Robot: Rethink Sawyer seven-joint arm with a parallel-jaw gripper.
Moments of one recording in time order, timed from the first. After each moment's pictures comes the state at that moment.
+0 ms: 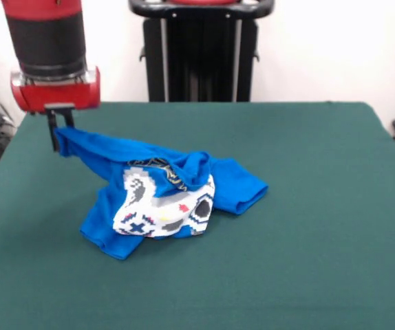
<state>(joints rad) -0.84 -0.67 0.59 1.58 -0.66 0.83 1.57</state>
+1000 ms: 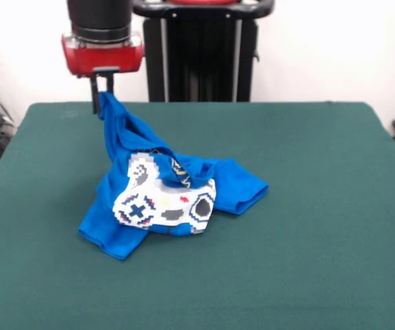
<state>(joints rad) -0.81 -0.83 0.56 1.84 -0.69 0.70 1.57</state>
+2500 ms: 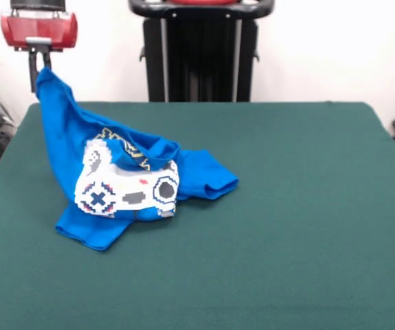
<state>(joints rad) -1.21 -0.87 0.63 2.09 -0.69 0.22 1.57</state>
